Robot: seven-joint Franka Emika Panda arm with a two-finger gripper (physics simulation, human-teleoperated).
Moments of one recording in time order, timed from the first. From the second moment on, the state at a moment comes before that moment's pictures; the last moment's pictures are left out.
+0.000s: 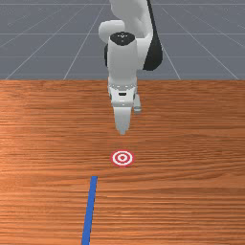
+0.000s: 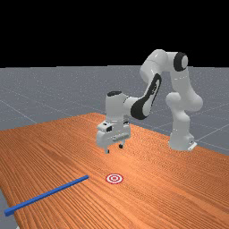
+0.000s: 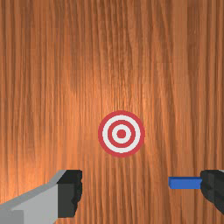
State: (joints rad) arm 0.00 0.39 0.00 -1.96 0.00 2.36 -0.79
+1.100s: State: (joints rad) arm 0.01 0.38 -0.01 -1.97 -0.03 2.34 -0.76
